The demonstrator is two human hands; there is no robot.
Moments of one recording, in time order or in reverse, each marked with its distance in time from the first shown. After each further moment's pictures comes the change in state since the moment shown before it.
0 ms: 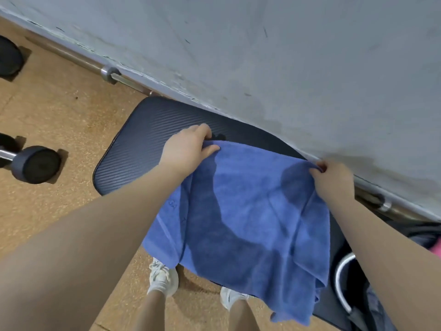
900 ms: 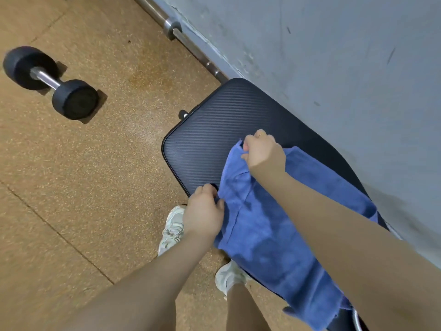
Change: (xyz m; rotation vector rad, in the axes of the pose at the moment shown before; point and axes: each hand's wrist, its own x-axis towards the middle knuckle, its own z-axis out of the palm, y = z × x) left_hand -0.142 -0.065 0.035 -0.497 0.015 -0.688; right_hand -0.070 -0.223 0.133 -0.590 -0.257 -0.690
